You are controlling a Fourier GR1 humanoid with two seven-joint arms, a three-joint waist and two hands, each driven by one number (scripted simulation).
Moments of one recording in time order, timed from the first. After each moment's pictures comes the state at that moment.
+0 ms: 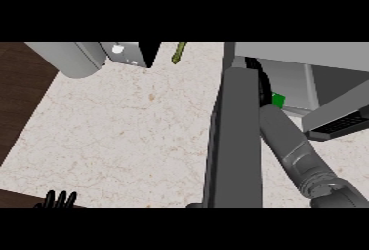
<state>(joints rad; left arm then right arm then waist) 0.65 0.31 -0.32 -1.88 0.35 -0.02 -0.73 -1.01 -0.10 -0.10 -0.08 0.25 -0.67 -0.68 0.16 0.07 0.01</state>
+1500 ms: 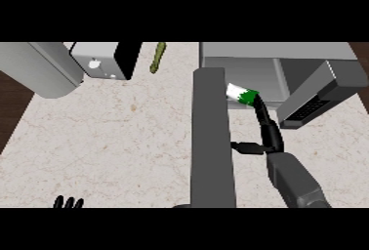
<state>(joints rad) 0.71 0.31 -0.37 -1.94 0.29 0.03 -0.67 -0.66 -0.10 -0.24 -0.16 0.10 -0.07 -1.04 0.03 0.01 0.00</state>
